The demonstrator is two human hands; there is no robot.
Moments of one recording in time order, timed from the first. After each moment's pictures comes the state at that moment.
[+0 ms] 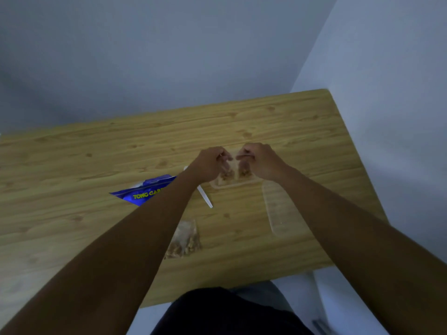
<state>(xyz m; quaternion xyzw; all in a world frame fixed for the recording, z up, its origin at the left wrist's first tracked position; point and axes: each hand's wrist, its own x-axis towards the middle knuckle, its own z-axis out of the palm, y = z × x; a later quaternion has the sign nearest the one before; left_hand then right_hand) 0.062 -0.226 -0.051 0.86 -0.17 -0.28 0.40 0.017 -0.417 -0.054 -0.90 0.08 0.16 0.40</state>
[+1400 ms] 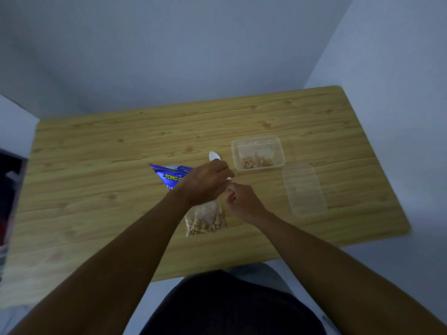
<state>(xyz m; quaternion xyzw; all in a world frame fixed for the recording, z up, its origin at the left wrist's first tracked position) -0.022 -0.105 -0.027 0.83 -0.51 0.02 0.22 -0.104 -0.260 -0.082 -0.91 0.06 0.11 0.40</state>
